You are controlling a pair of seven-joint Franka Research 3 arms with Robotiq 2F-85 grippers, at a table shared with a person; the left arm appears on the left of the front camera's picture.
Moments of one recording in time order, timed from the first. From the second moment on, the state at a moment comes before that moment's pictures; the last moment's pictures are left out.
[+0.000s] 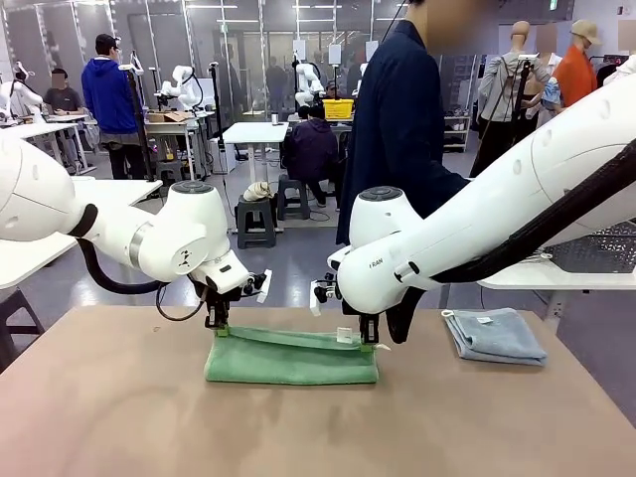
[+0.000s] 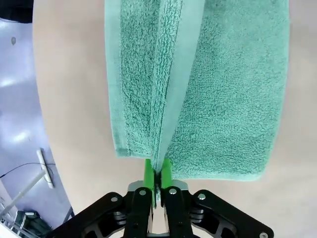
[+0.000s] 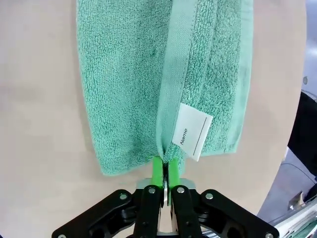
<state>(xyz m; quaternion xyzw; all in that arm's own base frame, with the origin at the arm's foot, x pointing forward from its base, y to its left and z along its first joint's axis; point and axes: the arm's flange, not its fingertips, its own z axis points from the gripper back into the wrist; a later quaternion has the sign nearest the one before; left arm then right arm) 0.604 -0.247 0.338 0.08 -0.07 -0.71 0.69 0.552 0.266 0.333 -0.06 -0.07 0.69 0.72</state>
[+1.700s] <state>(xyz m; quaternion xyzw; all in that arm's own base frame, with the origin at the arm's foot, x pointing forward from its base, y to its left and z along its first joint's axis) 0.481 -0.084 0.522 -0.07 -0.24 -0.70 0.67 0.398 0.178 0.549 -0.02 -0.09 0.49 0.87</state>
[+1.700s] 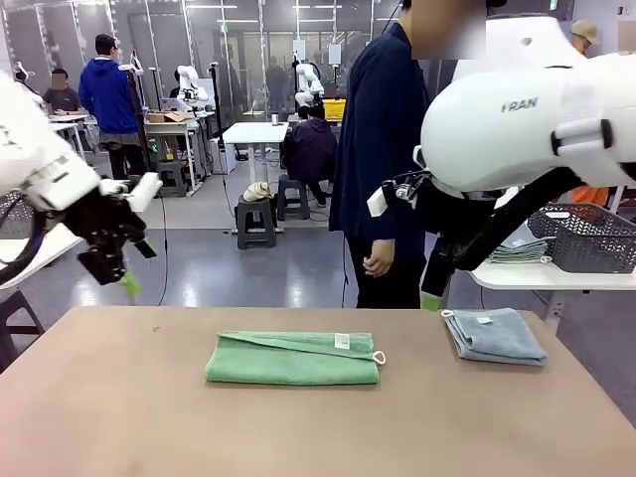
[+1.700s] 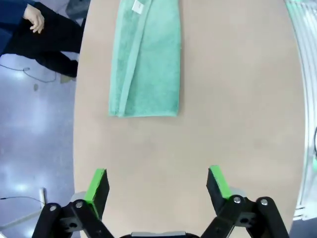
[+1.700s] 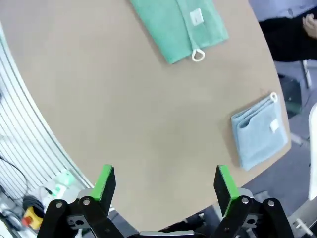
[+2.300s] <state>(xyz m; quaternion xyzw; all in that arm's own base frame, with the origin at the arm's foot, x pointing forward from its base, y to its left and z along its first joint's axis) 0.476 0.005 0.500 -0.20 -0.35 -0.64 0.66 0.396 0.194 0.541 0.08 -0.09 0.32 0.94</state>
